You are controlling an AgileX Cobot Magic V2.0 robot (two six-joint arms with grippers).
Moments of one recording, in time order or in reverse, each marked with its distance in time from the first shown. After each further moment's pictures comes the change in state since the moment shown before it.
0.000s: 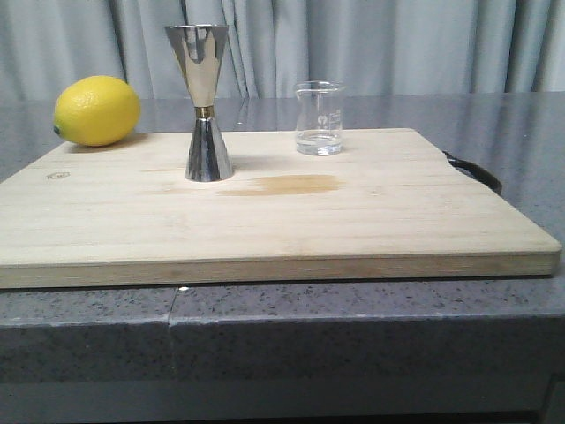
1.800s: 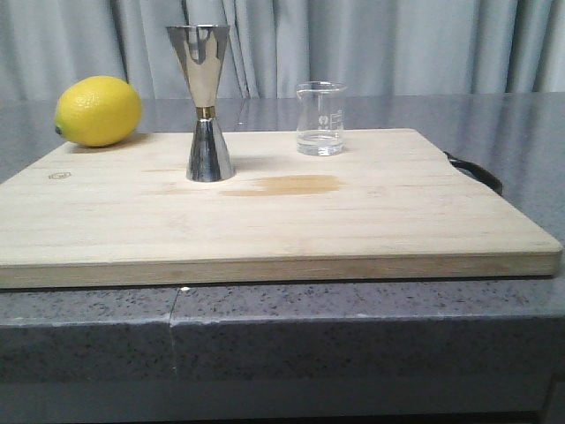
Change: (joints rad) left arm 0.345 -0.227 0.397 -0.474 -0.179 -0.005; right arm 0.000 0.000 0.000 0.002 -0.006 0.000
